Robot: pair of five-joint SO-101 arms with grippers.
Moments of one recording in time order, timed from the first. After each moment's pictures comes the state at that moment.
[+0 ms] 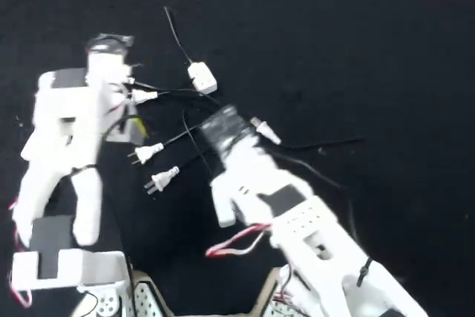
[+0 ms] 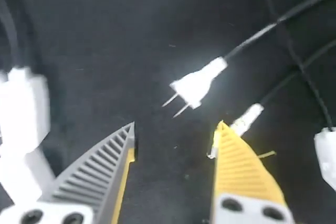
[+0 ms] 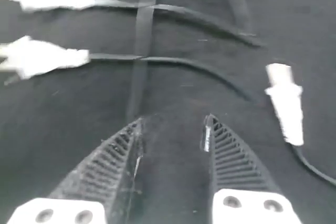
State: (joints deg) left arm -12.1 -8.6 13.5 80.3 -15.3; right arm -33.3 -43.7 72.6 34.7 9.8
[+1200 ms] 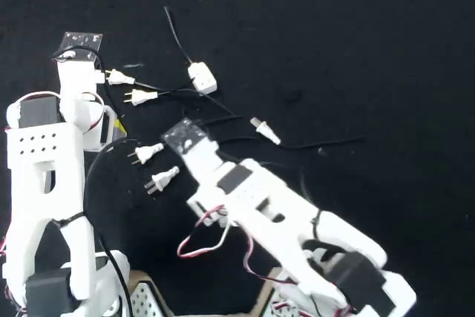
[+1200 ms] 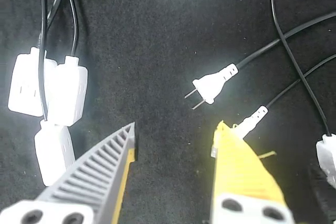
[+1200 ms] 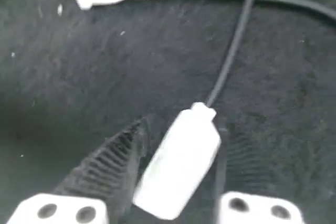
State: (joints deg) left arm -14.5 -26.6 21.7 79.4 -15.5; right arm -43.5 -15.9 53.3 50.1 0.2
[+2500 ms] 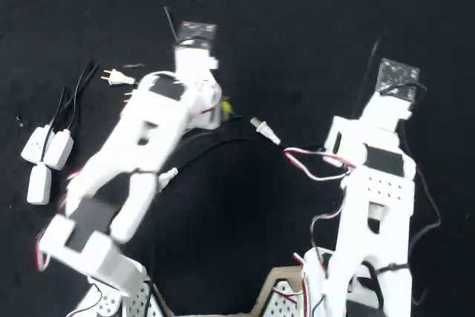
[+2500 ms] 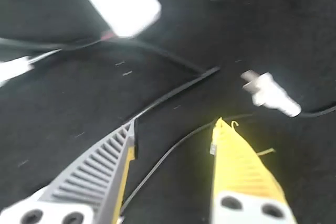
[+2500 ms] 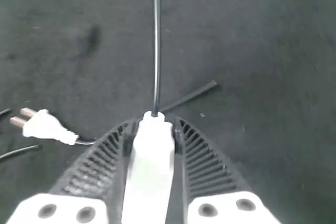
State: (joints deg) left arm 17.1 4.4 9.8 54.8 8.7; right arm 17.8 -37.1 52.5 48.2 -3.6
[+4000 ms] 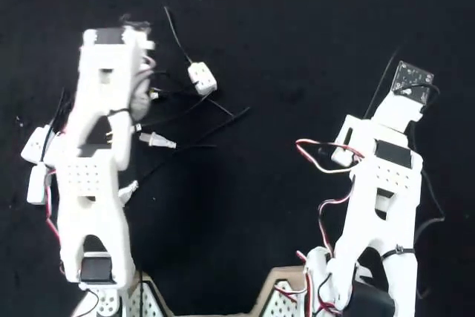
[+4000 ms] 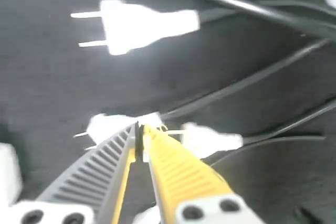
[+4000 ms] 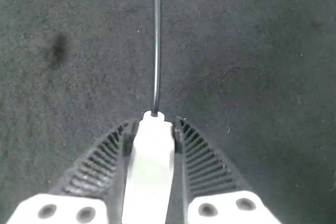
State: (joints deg) left arm -6.9 42.0 -44.3 99.1 -6.3; right arm 21.2 -30.5 51.2 44.1 -4.5
